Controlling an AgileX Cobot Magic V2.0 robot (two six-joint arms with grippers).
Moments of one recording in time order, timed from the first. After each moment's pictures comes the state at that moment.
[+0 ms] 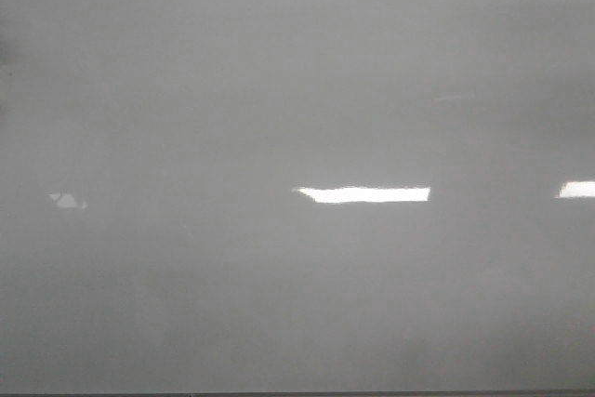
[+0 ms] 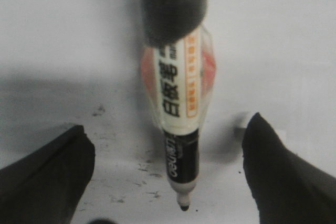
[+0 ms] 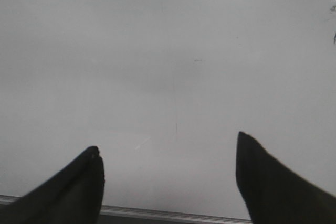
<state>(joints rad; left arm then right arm) 0.03 1.45 -0.95 -0.02 0.30 -0.03 0.02 0.55 -0.66 0.04 0.67 -0.04</state>
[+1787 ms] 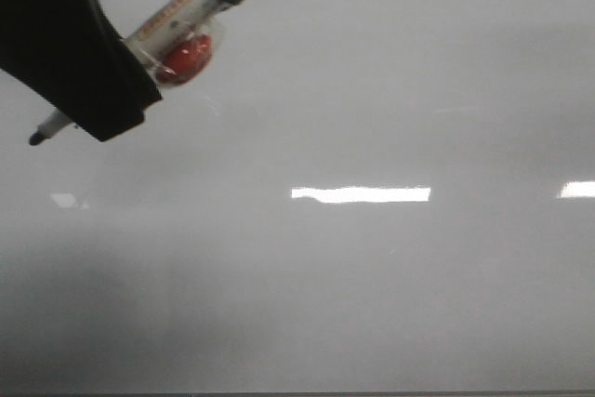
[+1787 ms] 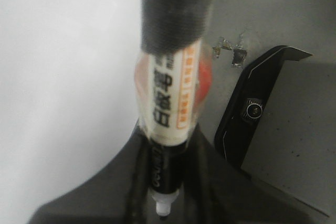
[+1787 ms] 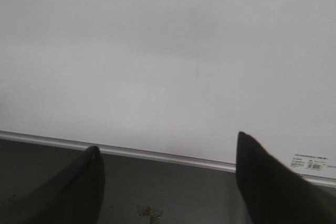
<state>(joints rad) -0.80 1.29 -1.08 -0.10 0.99 0.49 0.02 0.55 -0.66 0.14 0.86 -0.14</state>
